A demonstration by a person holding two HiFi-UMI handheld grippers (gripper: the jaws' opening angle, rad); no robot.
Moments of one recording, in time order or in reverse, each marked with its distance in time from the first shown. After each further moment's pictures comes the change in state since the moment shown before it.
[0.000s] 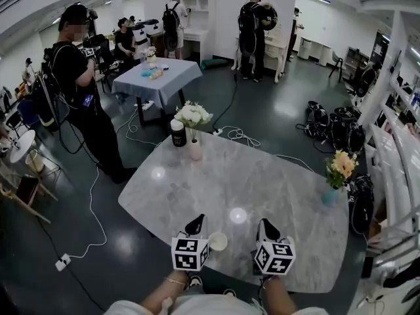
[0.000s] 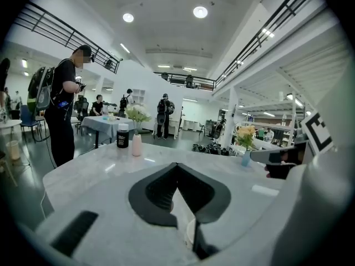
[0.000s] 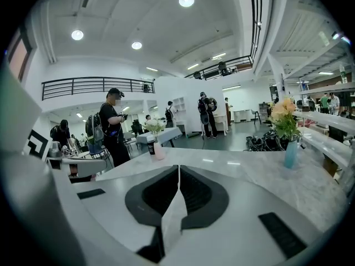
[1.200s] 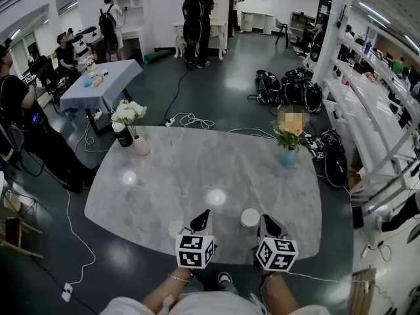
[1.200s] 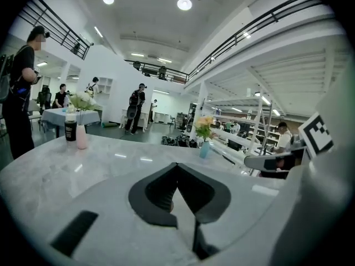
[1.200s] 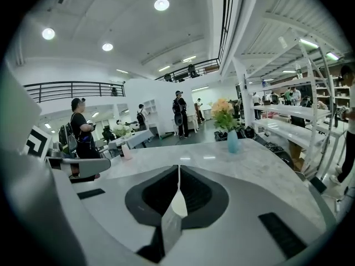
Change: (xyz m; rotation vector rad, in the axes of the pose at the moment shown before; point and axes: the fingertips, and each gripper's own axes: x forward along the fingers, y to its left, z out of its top) left arm 0.030 -0.177 -0.026 0.072 0.081 -0.315; right arm -0.115 -0.126 -0.040 0.157 -0.008 -0.271
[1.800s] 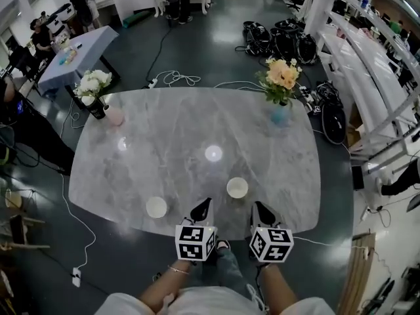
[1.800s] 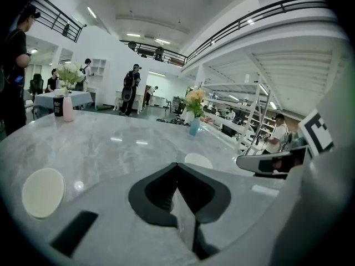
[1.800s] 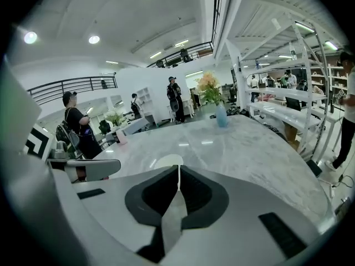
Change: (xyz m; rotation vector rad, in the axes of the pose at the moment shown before) left arm 0.037 -0.055 -0.084 -0.026 0.174 -0.055; right arm -0.002 -0.043 -0.076 0.067 0.152 -0.016
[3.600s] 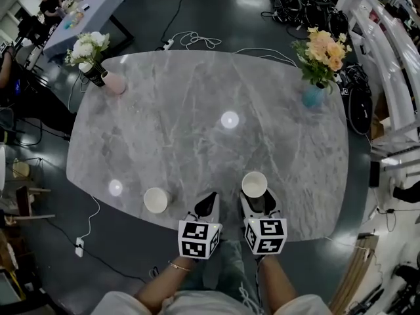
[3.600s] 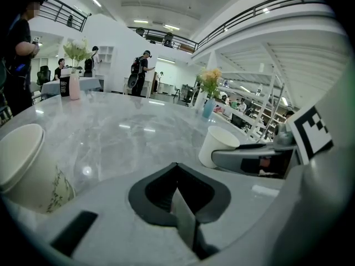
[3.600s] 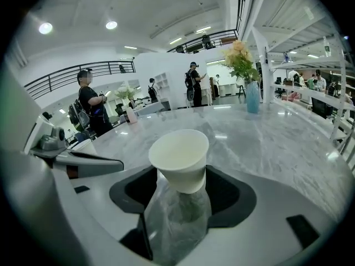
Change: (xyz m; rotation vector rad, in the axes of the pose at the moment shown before) left arm 0.041 0.036 -0.061 -0.065 0.142 0.074; right arm 0.097 0.025 -0.046 -0.156 0.125 0.143
